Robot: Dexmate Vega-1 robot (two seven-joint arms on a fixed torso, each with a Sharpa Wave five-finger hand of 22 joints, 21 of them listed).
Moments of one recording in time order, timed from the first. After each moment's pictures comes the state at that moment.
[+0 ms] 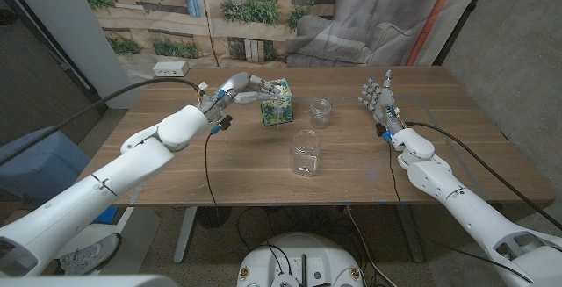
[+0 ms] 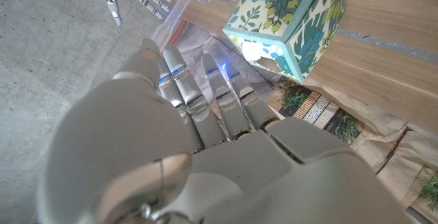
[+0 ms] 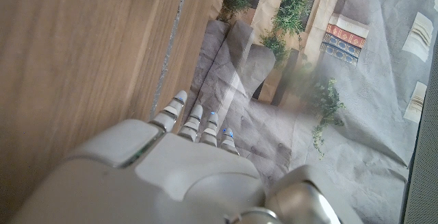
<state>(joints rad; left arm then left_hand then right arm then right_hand) 0.93 0.89 0.39 -1.94 -0.14 -0.04 0.04 1.05 0.07 0.32 -0.15 0.18 1.06 -0.08 0.20 0.20 1.16 -0.22 0.21 0.20 0.79 -0.09 0.17 0.17 0.53 -0.05 0.24 0.19 -0.84 -0.51 -0.37 -1.30 0.65 0.29 0.03 -0.02 0.06 -0.30 0.18 0.31 -0.10 -0.11 0.21 0.25 -0.02 -0.05 0.26 0.36 -0.05 -0.03 0.23 0.62 0.08 0.09 0.28 0.21</state>
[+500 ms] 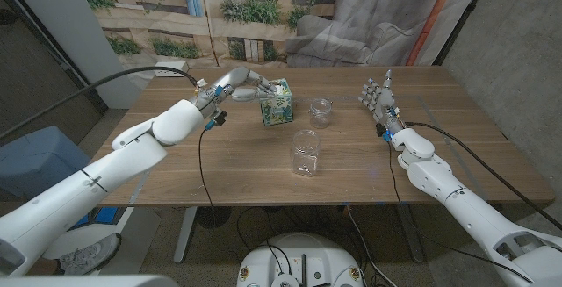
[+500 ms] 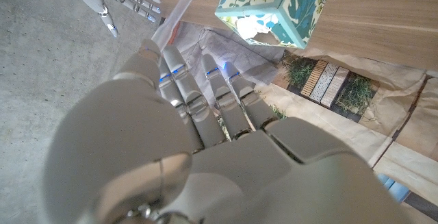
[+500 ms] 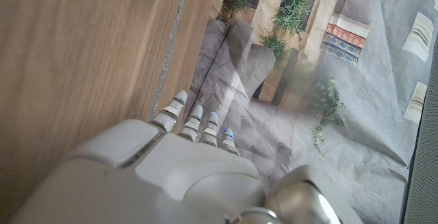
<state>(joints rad) 0.93 0.94 0.37 -1.97 -0.01 -0.07 0.06 1.05 0.06 0.33 -0.16 0.19 1.06 -0.08 0.20 0.20 1.16 -0.22 0.21 0.20 0.78 -0.08 0.17 0.17 0.53 -0.05 0.24 0.19 -0.84 -0.51 -0.37 -1.30 0.65 0.29 0.03 -0.02 0.06 -0.30 0.18 0.31 -0.10 -0.11 0.21 0.25 -0.02 -0.05 0.26 0.36 -0.05 -0.03 0.23 0.62 0.08 0.09 0.28 0.21</state>
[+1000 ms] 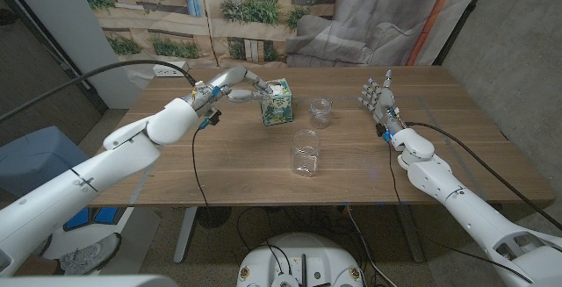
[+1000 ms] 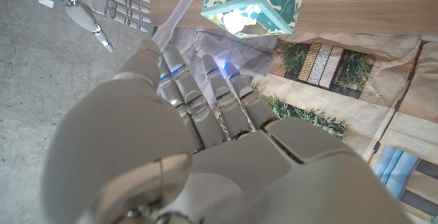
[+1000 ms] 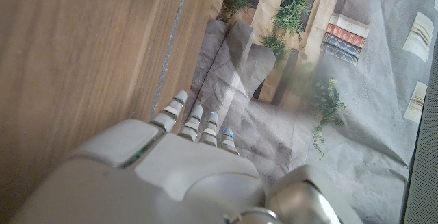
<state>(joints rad) 0.95 0.98 0.34 -1.99 0.10 -0.07 0.07 1.05 0.07 0.34 -0.16 0.19 1.06 -0.08 0.20 0.20 1.16 -0.22 0.21 0.20 0.78 -0.08 0.17 0.17 0.53 -0.05 0.24 0.19 -0.84 -0.51 -0.37 -1.30 0.65 0.29 0.03 -0.02 0.06 -0.30 0.18 0.31 -0.10 -0.11 0.21 0.25 -0.02 -0.05 0.26 0.36 -0.05 -0.03 0.23 0.62 0.08 0.09 0.28 0.21</state>
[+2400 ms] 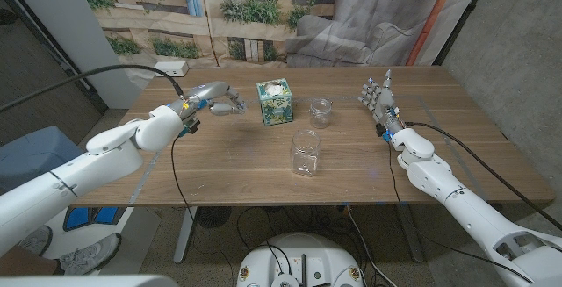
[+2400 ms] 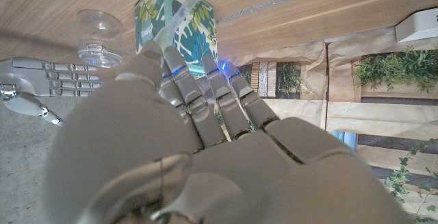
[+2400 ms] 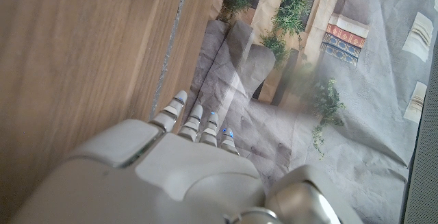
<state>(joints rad) 1.00 1.07 0.34 -1.94 0.30 0.05 0.06 1.04 0.08 0.35 -0.16 0.19 1.06 -0.08 0.20 0.20 1.14 -0.22 0.21 0.20 0.77 -0.08 0.17 0.17 0.53 -0.05 0.24 0.19 -0.84 -0.51 -0.37 -1.30 0.65 0.29 0.03 -0.02 0.06 -0.30 0.18 0.31 -0.10 -0.11 0.21 0.25 -0.02 -0.05 0.26 0.36 -0.05 -0.03 0.23 0.62 0.08 0.09 0.28 0.21</state>
